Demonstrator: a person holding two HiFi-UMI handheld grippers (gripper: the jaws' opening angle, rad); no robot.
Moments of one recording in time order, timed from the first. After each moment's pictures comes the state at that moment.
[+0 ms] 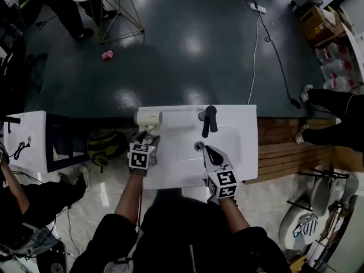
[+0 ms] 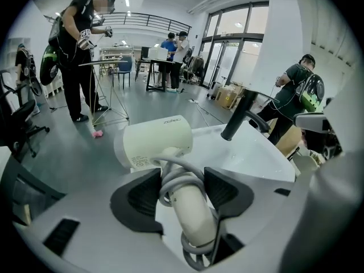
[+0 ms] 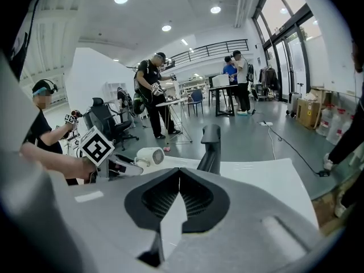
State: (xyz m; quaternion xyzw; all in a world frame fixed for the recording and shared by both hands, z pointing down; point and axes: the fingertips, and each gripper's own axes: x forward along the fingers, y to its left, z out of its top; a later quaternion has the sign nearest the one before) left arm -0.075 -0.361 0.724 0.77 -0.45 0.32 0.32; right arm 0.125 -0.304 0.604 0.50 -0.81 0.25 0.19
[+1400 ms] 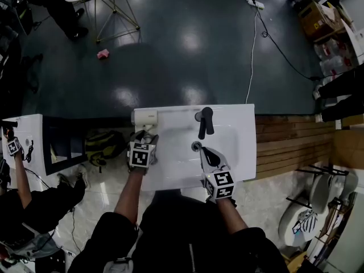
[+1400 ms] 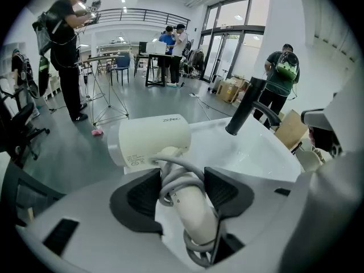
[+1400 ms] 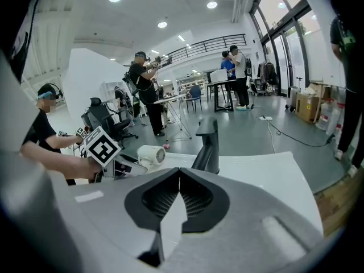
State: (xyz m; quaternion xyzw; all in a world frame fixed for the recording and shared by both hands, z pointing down) left arm -0.067 -0.372 0.745 0.76 -0.45 0.35 0.31; right arm 0.130 -0.306 0.620 0.50 -0.80 0.27 0.20
